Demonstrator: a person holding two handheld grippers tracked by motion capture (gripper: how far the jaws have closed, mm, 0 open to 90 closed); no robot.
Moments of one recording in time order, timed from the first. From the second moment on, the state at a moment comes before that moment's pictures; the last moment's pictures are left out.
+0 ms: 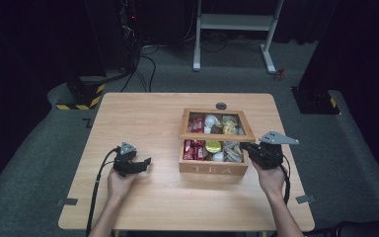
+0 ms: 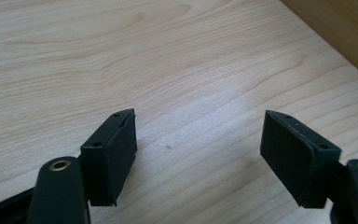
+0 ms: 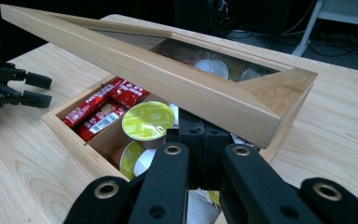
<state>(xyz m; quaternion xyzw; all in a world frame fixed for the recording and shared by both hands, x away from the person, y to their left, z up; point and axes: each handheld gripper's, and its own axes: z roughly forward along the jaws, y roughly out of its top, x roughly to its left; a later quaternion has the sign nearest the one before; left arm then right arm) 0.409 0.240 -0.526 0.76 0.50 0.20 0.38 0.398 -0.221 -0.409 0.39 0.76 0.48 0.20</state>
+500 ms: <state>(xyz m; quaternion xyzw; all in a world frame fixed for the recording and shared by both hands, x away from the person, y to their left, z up) 0.401 0.224 -0.498 0.75 0.45 0.18 0.45 0.405 -0.222 -0.398 0.40 0.75 0.49 0.20</state>
